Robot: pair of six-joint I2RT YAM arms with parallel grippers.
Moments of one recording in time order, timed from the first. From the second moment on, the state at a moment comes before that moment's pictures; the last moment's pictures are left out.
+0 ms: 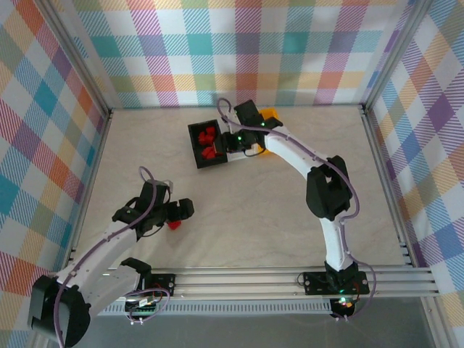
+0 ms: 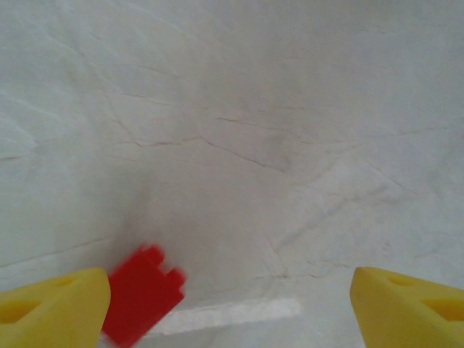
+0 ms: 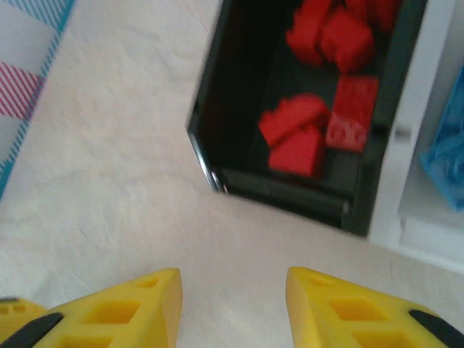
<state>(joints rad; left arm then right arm) -0.36 0.95 0.55 -0.55 0.06 -0.53 0.60 2.10 1.84 -0.64 -0.41 0.31</state>
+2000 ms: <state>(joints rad) -0.31 1.09 0.49 -0.69 -0.06 -0.82 0.59 1.57 0.99 -0.35 -0.46 0.35</state>
